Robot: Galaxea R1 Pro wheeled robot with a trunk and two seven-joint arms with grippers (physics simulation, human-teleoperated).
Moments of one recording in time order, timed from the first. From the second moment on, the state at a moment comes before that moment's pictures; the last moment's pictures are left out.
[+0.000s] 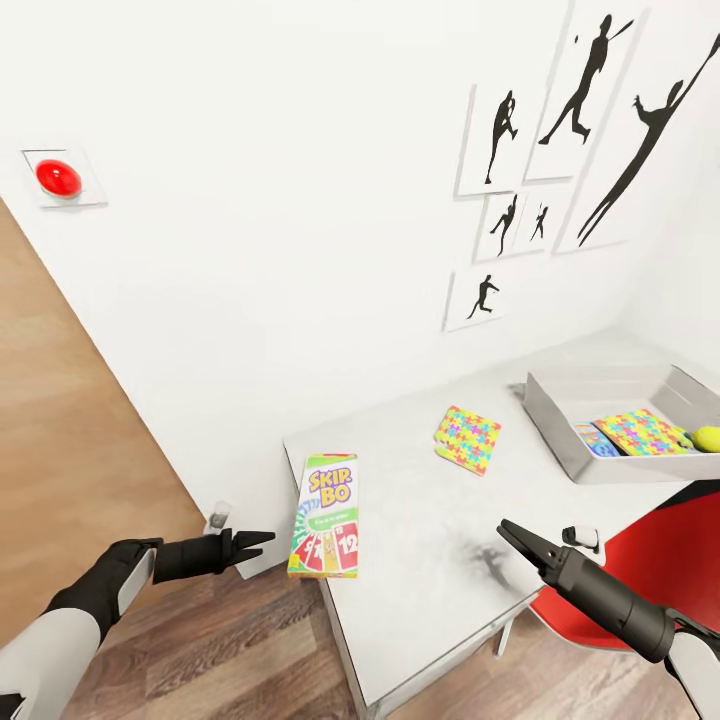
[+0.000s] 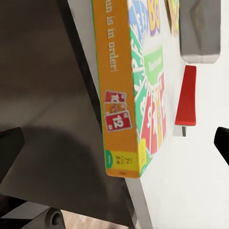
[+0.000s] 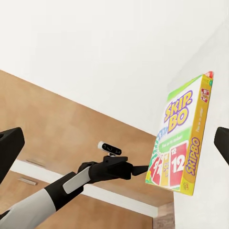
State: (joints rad) left arm -0.72 0.24 0.07 -0.44 0.18 0.69 -1.22; right arm -0.07 -0.26 -0.22 -1.55 -0.96 0.76 0.84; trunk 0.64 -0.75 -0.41
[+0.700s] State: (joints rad) left arm -0.72 0.24 0.07 -0.44 0.18 0.69 -1.22; right arm -0.07 -0.26 -0.22 -1.55 -0.96 0.76 0.84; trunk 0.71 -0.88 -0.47
